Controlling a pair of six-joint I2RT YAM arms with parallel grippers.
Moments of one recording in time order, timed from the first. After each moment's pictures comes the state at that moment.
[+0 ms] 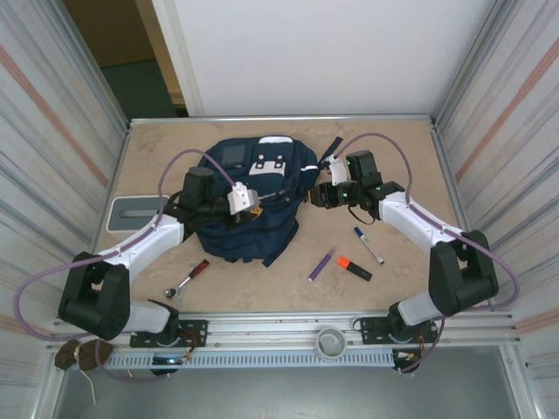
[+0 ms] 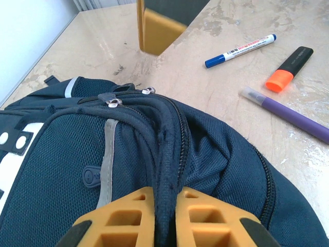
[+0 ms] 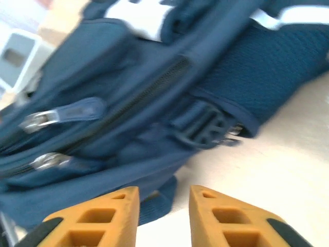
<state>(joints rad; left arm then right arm) -0.39 1.35 0.79 -0.07 0.74 0.75 0.38 1.46 0.99 -0.29 -0.51 0.19</state>
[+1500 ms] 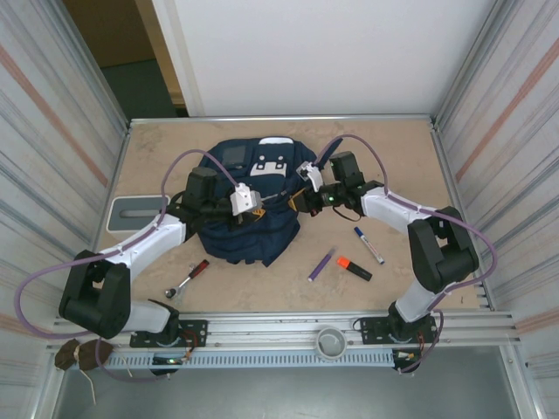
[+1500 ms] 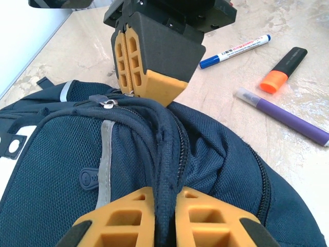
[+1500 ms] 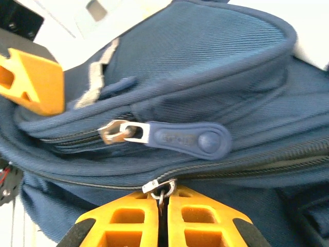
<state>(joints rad) -0.41 1.36 0.80 -0.07 0.73 0.74 0.42 1.65 1.02 -0.13 -0.75 -0.04</state>
